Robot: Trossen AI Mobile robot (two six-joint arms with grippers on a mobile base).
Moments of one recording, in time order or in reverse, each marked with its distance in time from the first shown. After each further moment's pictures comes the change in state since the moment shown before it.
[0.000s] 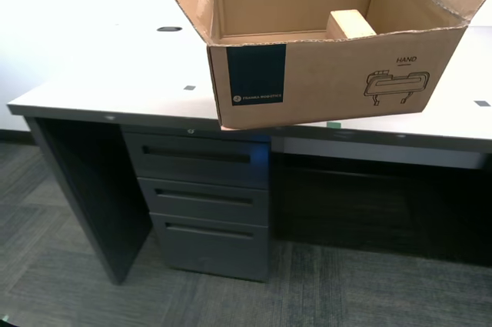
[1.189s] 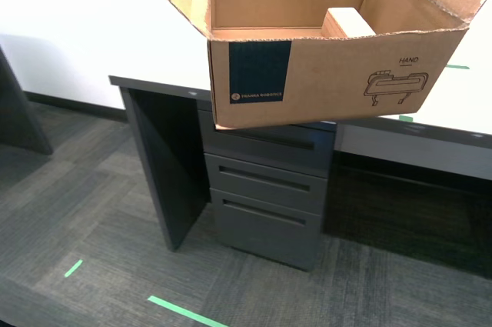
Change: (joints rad) arm 0 0.013 0.000 0.000 0.005 0.005 0.029; arm 1 0.007 -0.156 -0.179 0.160 0.083 0.022
